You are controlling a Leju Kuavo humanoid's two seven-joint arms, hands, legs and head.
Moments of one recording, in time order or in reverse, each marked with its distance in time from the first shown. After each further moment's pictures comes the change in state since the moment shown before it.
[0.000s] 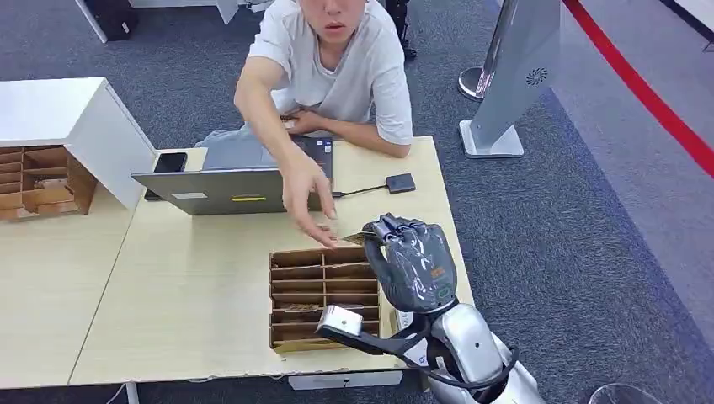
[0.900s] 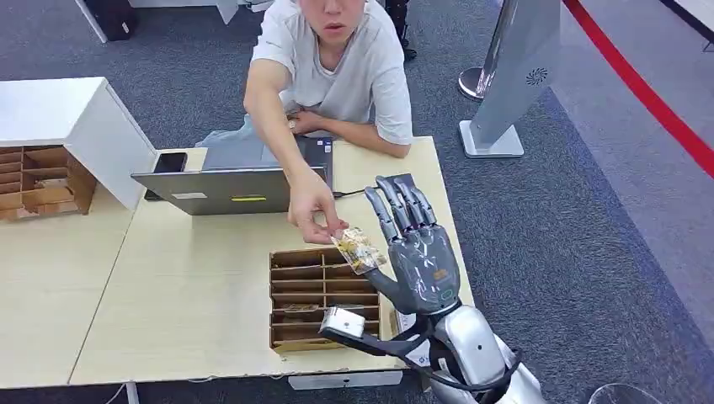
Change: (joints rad) left arm 0.001 0.000 0.000 0.000 0.000 0.001 -0.003; right arm 0.006 -0.011 -0.002 -0.005 0.018 -0.014 0.003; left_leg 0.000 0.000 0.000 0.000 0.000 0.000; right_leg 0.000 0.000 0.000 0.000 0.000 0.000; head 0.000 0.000
